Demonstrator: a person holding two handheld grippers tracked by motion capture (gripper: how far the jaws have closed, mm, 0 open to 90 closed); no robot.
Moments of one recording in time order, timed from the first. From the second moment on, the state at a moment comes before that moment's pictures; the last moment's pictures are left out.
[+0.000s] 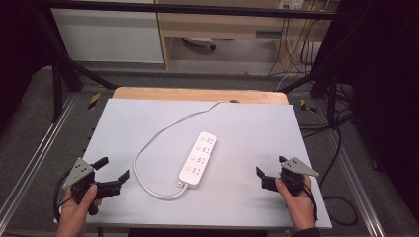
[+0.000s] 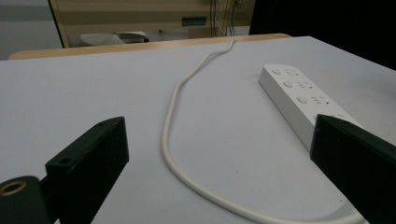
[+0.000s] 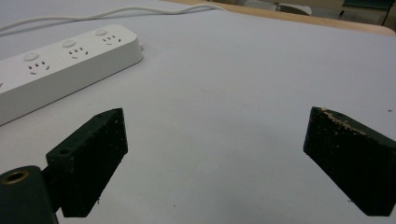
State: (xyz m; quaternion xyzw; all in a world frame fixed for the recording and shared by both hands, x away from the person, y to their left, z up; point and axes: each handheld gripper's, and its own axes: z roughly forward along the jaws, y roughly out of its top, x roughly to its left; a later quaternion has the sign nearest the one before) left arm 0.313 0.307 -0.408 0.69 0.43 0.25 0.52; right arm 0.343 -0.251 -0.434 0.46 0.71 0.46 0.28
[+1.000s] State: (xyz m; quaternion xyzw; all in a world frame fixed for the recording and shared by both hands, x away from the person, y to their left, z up) left arm 0.309 0.293 -0.404 0.70 0.41 0.24 0.53; right arm 0.345 -0.229 -0.439 0.43 0.73 0.45 0.26
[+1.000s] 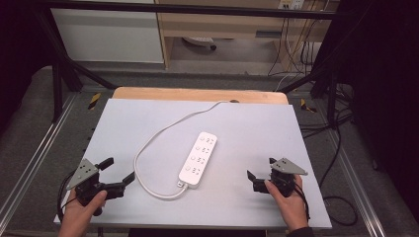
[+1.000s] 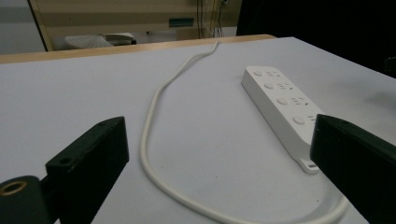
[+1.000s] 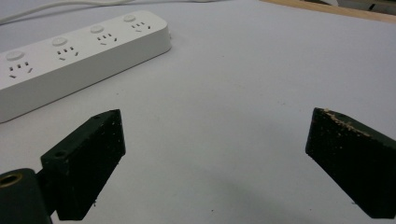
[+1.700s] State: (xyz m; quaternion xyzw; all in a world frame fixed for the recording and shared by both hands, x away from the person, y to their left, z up) left arm 0.326 0.272 -0.376 0.70 0.41 0.22 0.54; right arm 0.342 -0.232 -0.438 0.44 0.73 0.46 0.25
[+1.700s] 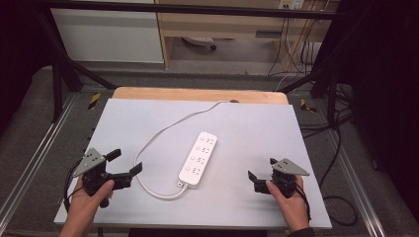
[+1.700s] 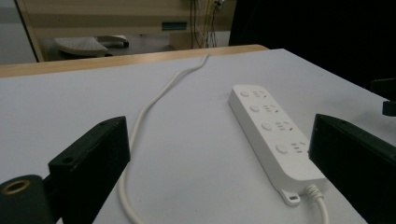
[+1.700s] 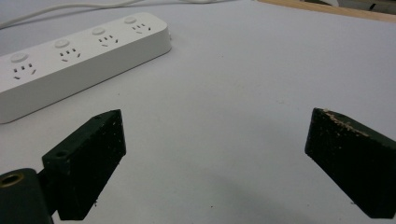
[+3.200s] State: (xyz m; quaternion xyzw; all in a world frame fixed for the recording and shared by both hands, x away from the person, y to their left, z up) left arm 0.386 0.169 -0.375 0.73 0.39 0.19 0.53; right arm 0.342 -0.234 -0.435 0.45 0.72 0.47 0.25
